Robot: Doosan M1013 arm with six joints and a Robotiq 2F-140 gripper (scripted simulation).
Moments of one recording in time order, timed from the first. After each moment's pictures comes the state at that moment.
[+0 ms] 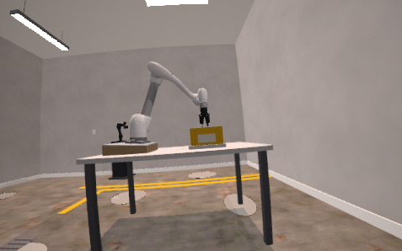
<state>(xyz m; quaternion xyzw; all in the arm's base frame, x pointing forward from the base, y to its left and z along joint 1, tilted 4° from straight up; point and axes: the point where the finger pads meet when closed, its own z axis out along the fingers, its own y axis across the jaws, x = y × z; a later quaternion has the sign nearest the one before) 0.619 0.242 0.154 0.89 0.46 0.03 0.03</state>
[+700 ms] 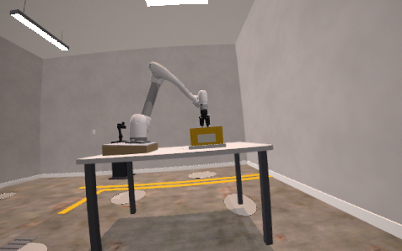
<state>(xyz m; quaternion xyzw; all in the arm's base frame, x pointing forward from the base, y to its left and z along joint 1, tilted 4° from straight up) 0.621 0.241 0.132 0.89 0.46 0.03 0.03</state>
